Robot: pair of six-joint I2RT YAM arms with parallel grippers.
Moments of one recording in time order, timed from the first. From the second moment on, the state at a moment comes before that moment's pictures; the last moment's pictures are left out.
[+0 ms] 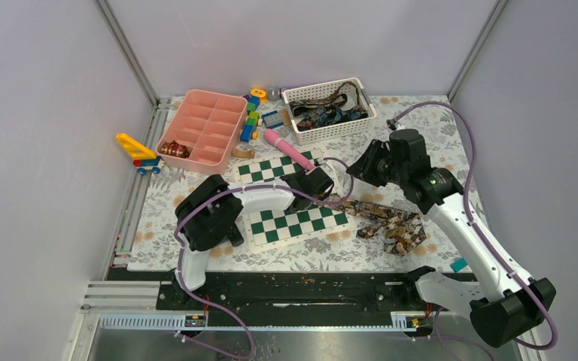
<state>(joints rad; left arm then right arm) -0.93 1.97 1.27 -0.39 -0.58 -0.05 0.41 1.08 1.06 -0.62 -0.14 0.75</state>
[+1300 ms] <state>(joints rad) -0.93 1.94 1.31 -0.42 -0.57 -0.04 0.37 1.01 1.16 -0.65 -0.11 0.73</state>
